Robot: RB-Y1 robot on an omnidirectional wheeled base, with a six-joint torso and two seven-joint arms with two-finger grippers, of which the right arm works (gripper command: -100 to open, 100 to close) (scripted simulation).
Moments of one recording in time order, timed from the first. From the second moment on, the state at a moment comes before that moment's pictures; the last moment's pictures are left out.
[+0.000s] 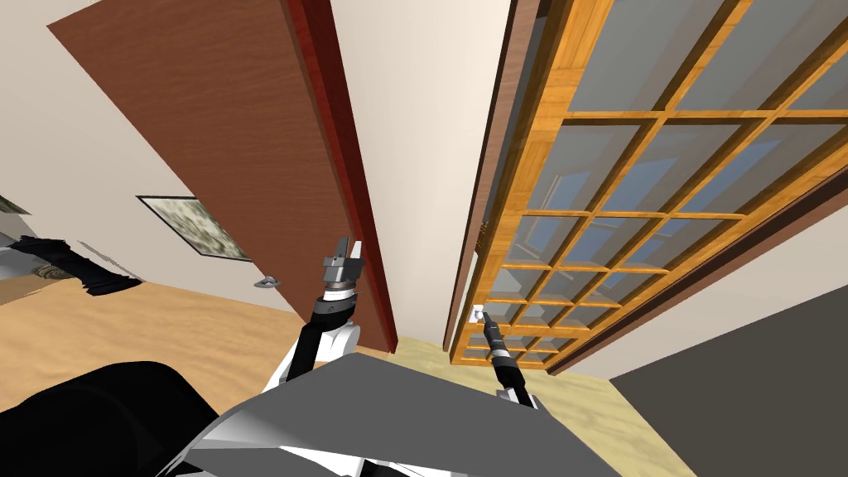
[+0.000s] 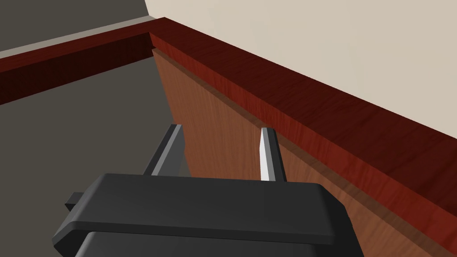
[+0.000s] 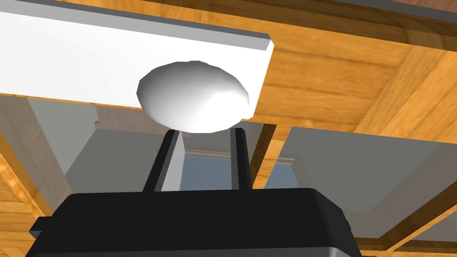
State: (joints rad) arm -0.07 -0.21 0.07 -0.66 -0.03 -0.89 0.00
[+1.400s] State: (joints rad) arm -0.08 -0.25 0.10 -0.62 -0.12 -0.90 -0.31
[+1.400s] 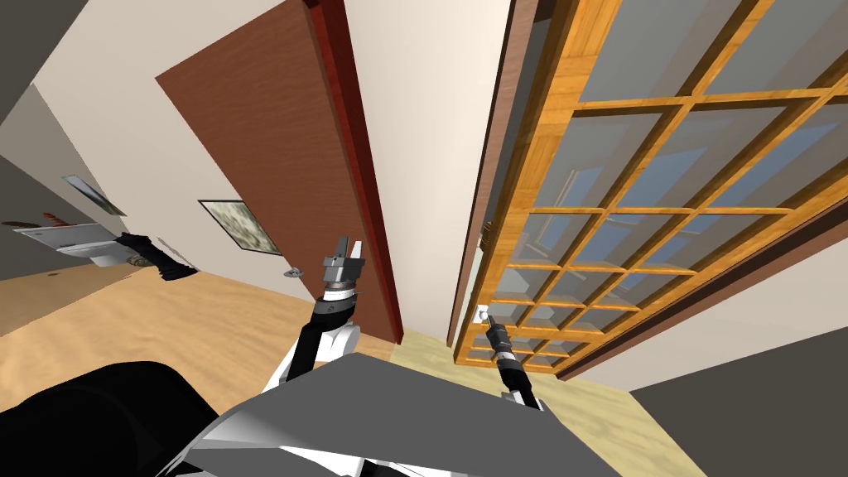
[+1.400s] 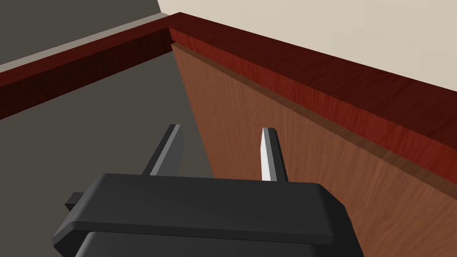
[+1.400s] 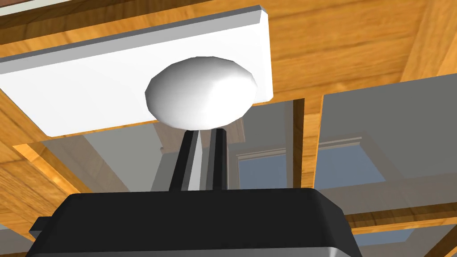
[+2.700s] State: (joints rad) arm -0.08 -0.29 0.12 -0.63 -0.22 -0.89 -0.59
